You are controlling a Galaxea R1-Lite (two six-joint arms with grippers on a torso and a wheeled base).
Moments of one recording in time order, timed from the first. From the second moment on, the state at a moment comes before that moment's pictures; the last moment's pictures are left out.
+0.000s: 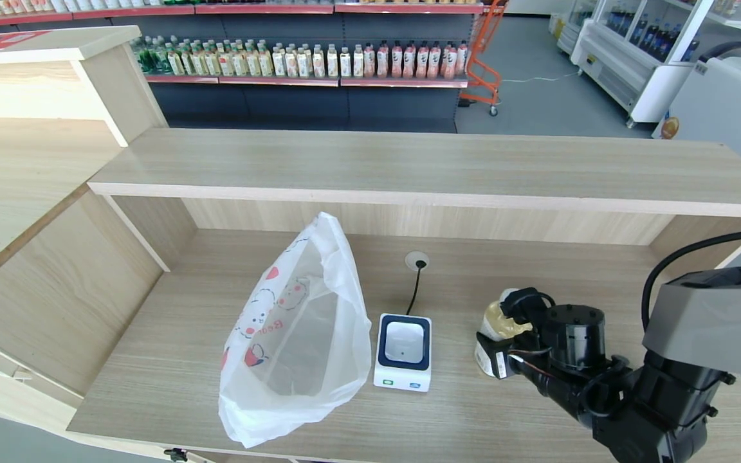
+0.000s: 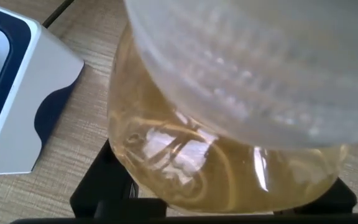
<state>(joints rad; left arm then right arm) 0.00 0.00 0.00 0.00 0.01 0.00 0.42 2.19 -0.47 -1.35 -0.22 -0.08</state>
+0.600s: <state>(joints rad) 0.00 0.00 0.00 0.00 0.01 0.00 0.26 1.81 -0.51 -0.91 0.16 0.00</state>
